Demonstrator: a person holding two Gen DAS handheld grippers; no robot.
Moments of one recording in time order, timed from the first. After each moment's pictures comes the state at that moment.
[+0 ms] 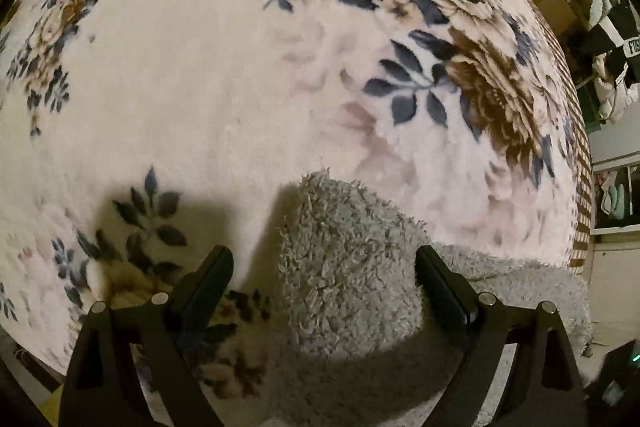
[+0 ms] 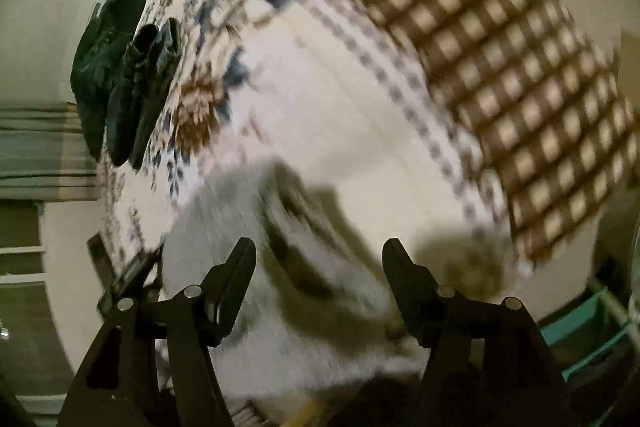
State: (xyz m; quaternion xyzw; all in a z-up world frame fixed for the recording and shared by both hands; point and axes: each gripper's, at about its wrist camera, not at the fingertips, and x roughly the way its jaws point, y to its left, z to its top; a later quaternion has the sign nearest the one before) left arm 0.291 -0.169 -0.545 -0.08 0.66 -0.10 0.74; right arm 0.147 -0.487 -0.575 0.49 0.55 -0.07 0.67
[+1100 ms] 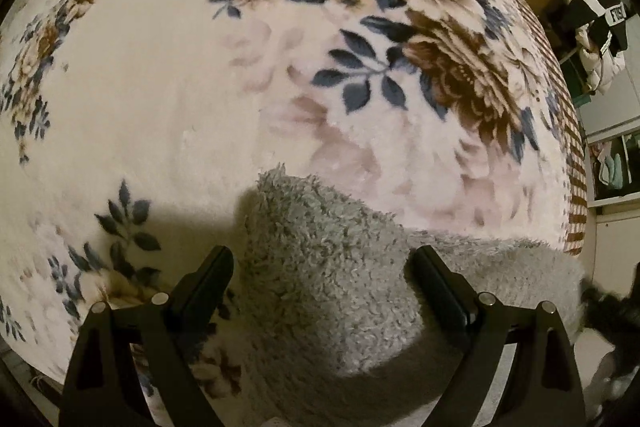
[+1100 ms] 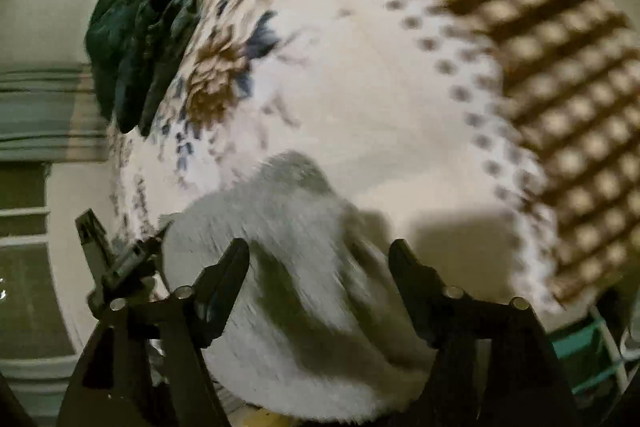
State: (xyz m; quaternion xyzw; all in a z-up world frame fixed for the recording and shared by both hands) left arm 0.290 -0.193 -0.543 -0.05 0.65 -0.14 0.74; right arm 0.230 -0.471 -0.578 0.42 0.56 -0.01 0.72
